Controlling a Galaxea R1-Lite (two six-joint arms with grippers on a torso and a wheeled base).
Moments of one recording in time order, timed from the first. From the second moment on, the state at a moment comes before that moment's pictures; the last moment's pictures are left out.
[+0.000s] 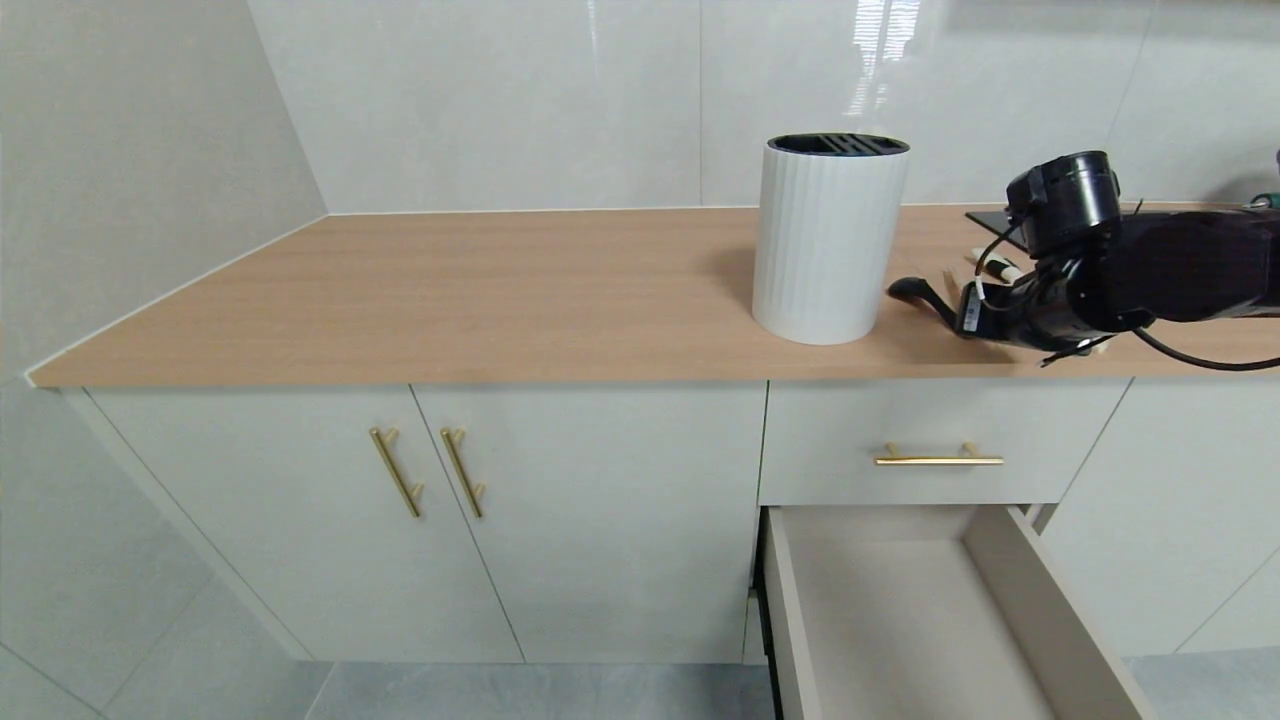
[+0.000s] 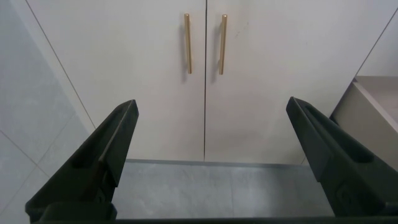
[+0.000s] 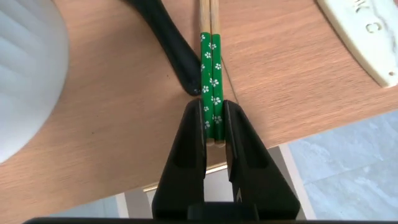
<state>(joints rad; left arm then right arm) 0.00 0.00 0.00 0.00 0.03 -0.01 0.22 1.95 -1.63 0.24 -0.41 0.35</state>
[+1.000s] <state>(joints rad) 0.00 0.00 0.00 0.00 0.03 -0.01 0.23 1.18 -1.09 0.34 -0.06 0.34</state>
